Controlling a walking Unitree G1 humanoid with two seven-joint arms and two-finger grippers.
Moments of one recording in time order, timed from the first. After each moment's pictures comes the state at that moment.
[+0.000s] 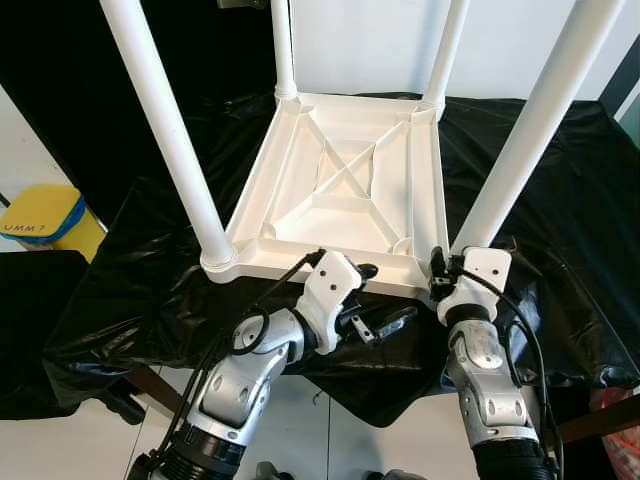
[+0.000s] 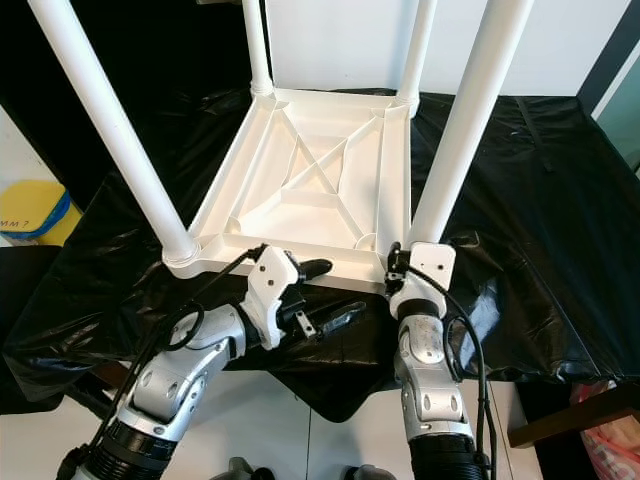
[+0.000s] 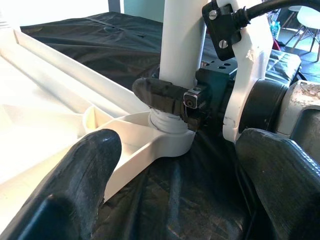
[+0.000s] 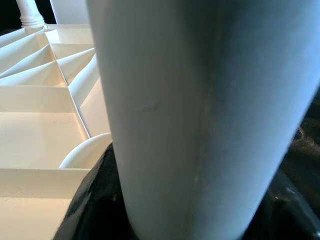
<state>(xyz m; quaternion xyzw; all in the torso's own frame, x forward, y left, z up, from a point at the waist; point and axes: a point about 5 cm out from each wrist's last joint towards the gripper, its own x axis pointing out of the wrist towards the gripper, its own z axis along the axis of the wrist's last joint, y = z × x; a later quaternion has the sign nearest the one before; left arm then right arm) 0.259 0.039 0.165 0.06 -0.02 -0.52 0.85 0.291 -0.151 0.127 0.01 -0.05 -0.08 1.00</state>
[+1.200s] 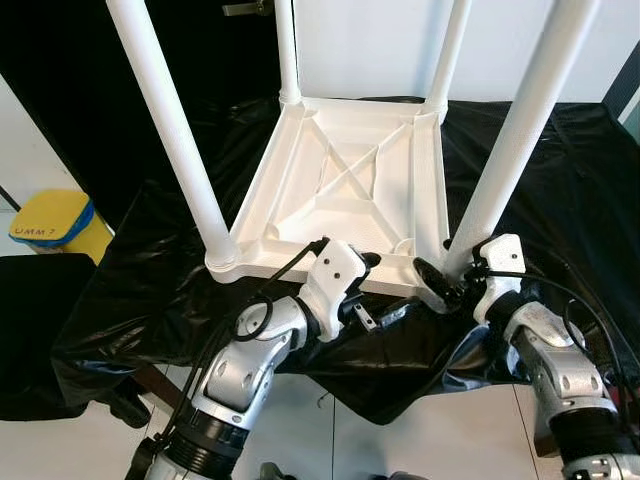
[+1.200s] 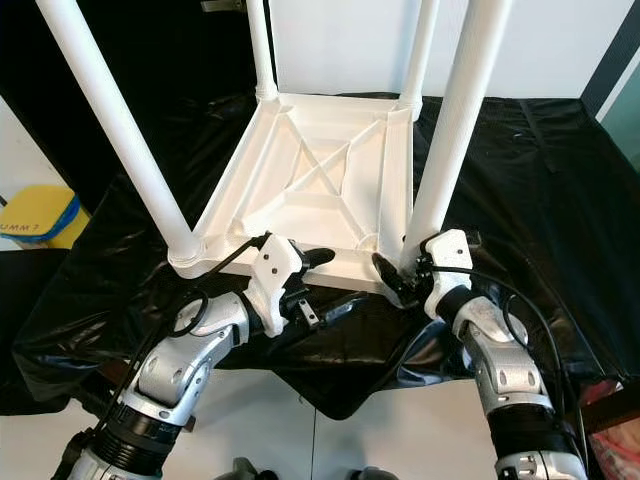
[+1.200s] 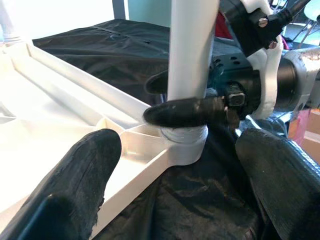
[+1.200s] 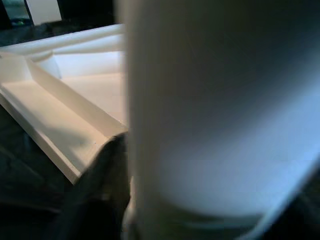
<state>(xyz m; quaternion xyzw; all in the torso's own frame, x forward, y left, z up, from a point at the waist) 0.270 0.040 0.171 0.07 -0.03 -0.52 0.85 0.304 -0.198 0.135 -0.09 -0.04 0.26 0.96</state>
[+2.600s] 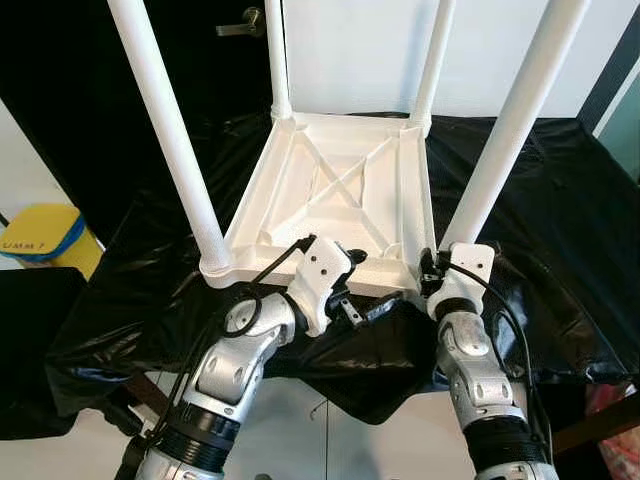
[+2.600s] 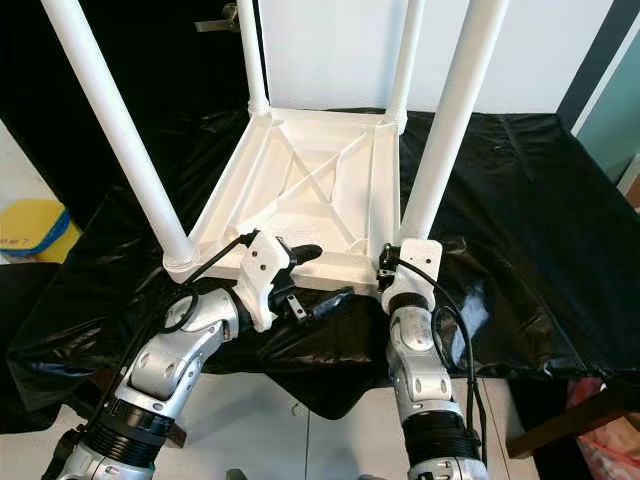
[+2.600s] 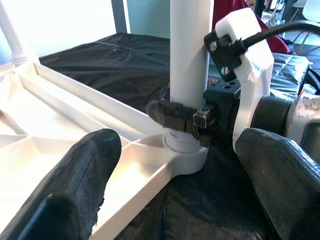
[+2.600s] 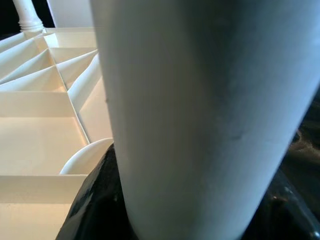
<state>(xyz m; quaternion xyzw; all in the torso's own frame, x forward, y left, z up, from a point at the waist) 0.281 0.048 0.171 0.08 -0.04 -0.50 0.86 0.311 -0.142 0.115 0.03 -0.02 -0.07 1.00</state>
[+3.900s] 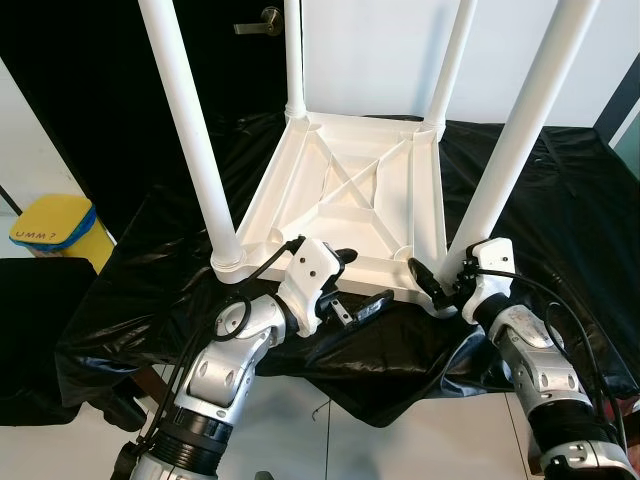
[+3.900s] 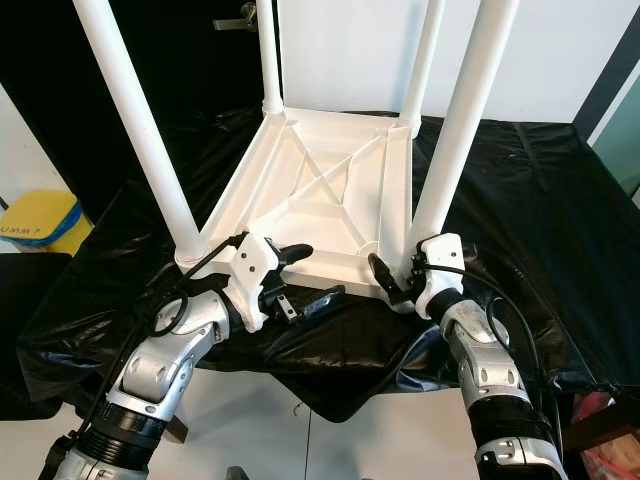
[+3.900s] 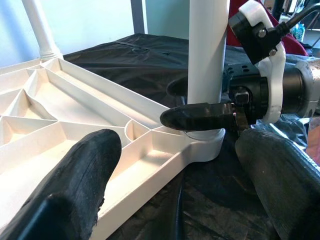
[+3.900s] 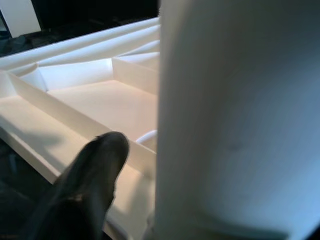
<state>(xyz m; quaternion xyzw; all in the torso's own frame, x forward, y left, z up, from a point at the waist) 0.280 0.060 0.166 0.08 -0.04 -0.49 0.87 0.315 -0.192 0.115 -0.05 -0.02 0.21 0.98</state>
